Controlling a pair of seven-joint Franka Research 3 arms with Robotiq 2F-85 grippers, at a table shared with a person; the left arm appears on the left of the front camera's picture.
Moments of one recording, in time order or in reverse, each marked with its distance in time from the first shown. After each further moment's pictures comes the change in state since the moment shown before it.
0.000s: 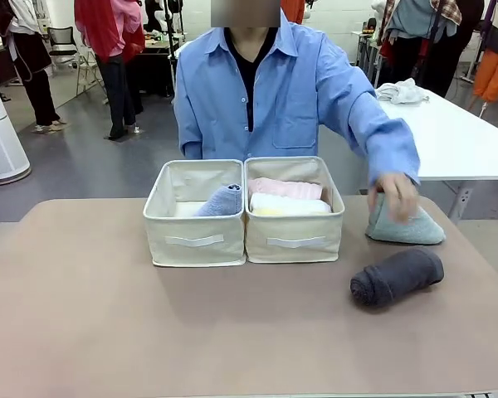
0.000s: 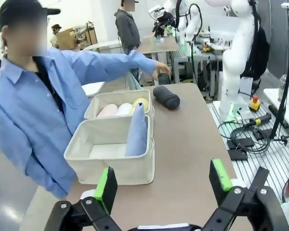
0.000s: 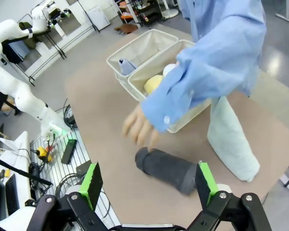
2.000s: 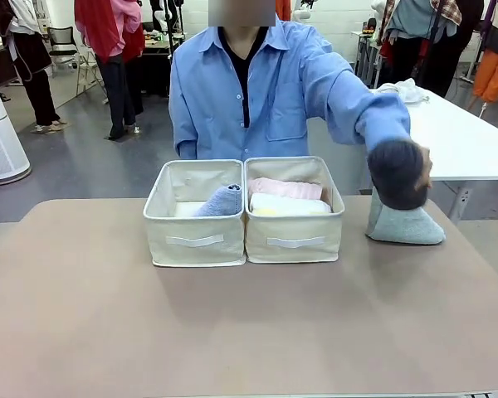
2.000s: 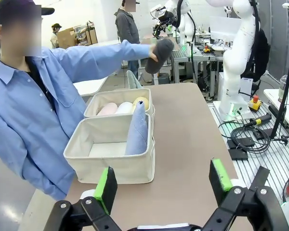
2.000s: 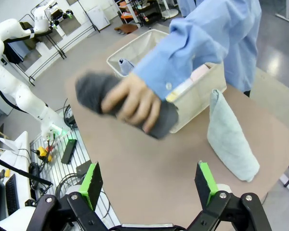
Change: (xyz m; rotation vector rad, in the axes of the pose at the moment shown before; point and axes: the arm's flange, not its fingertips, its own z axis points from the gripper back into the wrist) left arm -0.001 0.002 -0.001 -0.002 0.004 -0.003; right arm 0.000 0.000 0.000 0.000 0.000 0.000
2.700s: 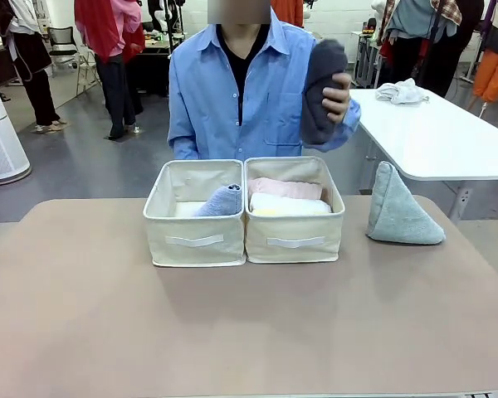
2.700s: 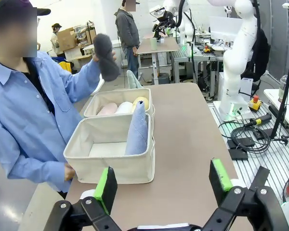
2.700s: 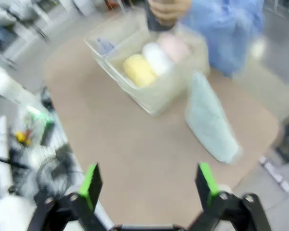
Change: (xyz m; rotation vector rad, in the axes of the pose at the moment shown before) left arm 0.000 0.000 0.000 0.000 0.000 0.001; right arm 0.018 0.001 -0.008 -0.171 0.189 0.064
